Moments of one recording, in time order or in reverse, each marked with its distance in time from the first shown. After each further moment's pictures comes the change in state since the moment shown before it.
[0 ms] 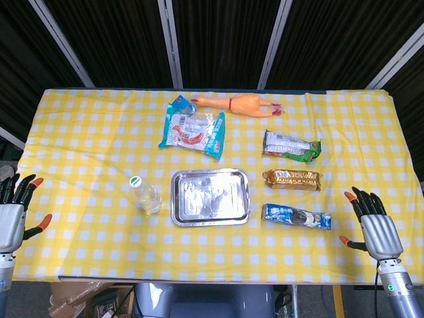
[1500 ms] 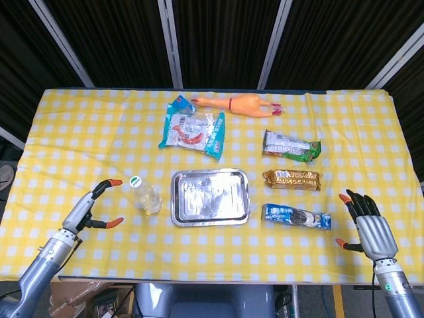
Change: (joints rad) left arm -0.266 -0.033 -0.014 -0.128 -0.065 -0.523 -0.734; right arm 0.013 0.005 -0.013 -0.005 -0.006 -0.036 0.038
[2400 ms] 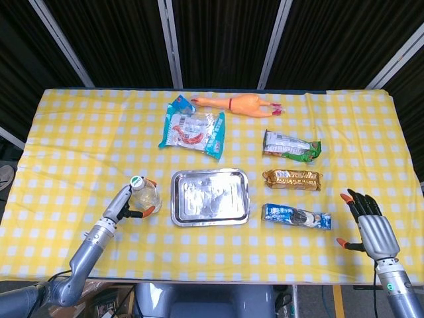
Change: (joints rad) left arm -0.118 -0.275 -0.091 0.134 -0.228 -0.110 0.187; right arm 0.002 0.008 -0.002 0.004 -0.002 -0.003 0.028
